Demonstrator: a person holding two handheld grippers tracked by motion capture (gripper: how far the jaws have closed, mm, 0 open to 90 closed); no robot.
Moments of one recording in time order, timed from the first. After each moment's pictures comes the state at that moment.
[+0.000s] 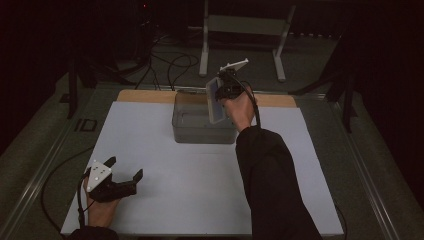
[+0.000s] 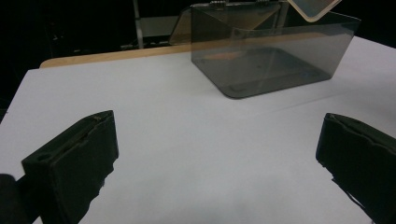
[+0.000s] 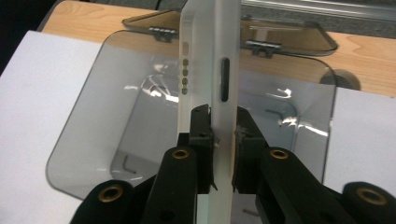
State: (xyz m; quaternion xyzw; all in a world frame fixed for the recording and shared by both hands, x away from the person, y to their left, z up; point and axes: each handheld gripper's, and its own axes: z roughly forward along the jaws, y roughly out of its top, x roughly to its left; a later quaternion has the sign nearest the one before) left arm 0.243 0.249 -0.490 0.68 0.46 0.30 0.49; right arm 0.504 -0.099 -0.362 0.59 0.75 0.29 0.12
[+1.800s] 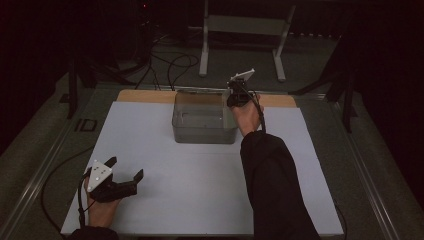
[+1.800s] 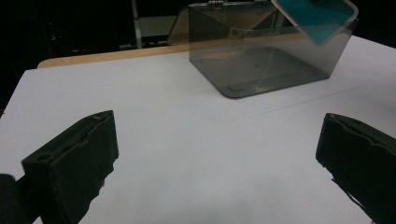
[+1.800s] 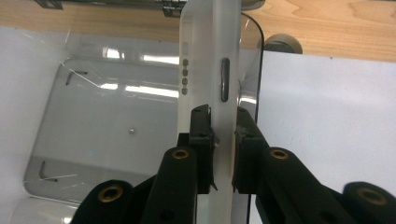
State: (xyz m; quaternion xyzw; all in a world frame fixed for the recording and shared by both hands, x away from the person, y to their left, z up) left arm 0.243 0.248 -0.490 0.68 0.46 0.30 0.49; right arm 0.513 -0.127 -0.401 0.64 0.72 0.22 0.15
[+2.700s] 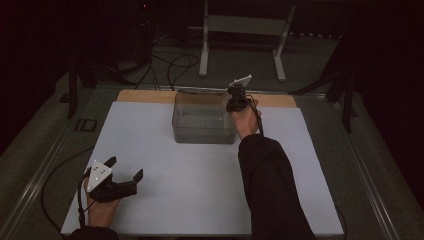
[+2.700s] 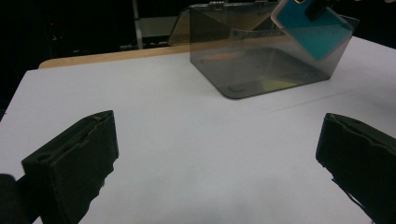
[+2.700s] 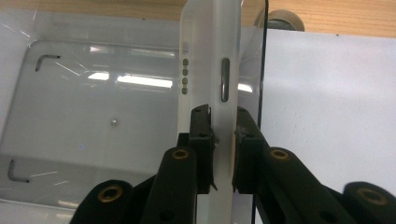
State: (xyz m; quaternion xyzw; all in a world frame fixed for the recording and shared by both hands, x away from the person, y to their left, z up) left arm 0.242 0.248 -0.490 0.68 0.46 0.30 0.49; right arm 0.515 -0.125 -0.425 0.65 0.72 0.19 0.15
